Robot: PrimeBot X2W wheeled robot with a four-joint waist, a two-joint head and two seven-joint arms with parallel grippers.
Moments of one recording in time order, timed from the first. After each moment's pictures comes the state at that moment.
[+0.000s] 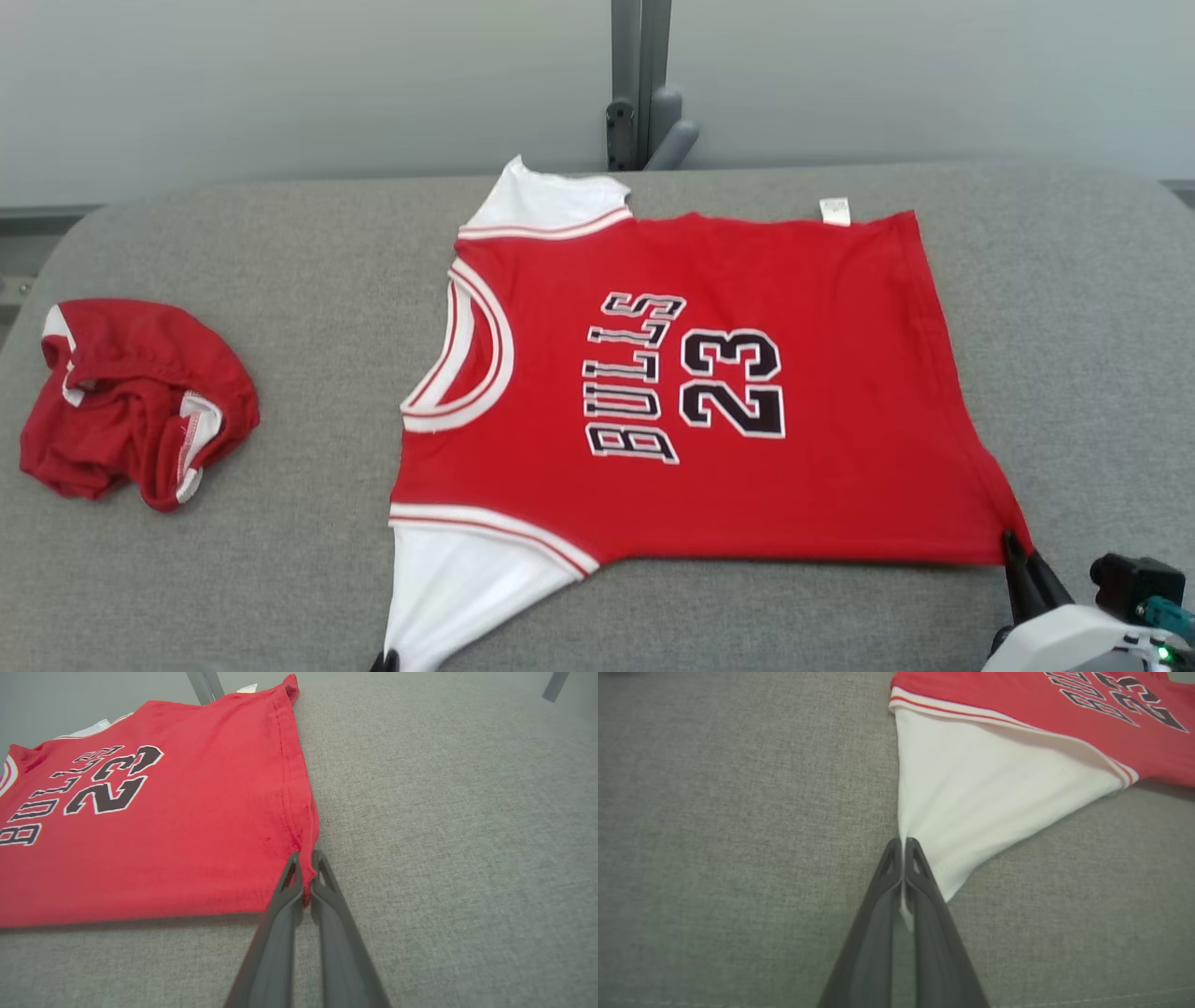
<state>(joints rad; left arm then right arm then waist) 0.04 0.05 -0.12 0.60 -0.26 -0.13 -0.26 -0.06 -0.19 -0.03 0.58 0.35 0.13 -0.26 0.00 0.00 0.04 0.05</state>
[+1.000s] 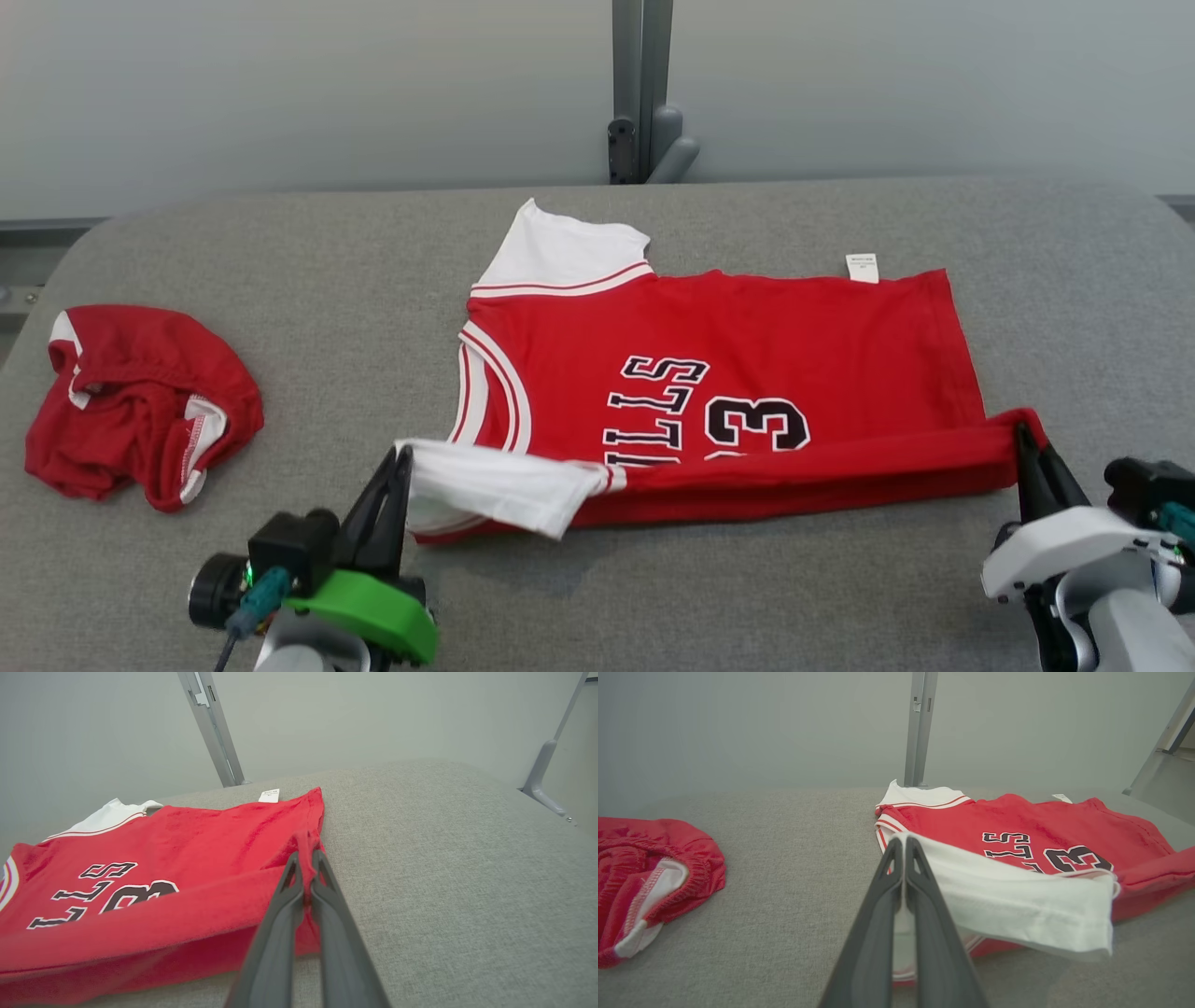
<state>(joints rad) -0.09 0.12 -0.23 0.35 -0.27 -0.13 -0.26 -0.16 -0.18 -0.08 0.53 0.30 0.13 -0.26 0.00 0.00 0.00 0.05</state>
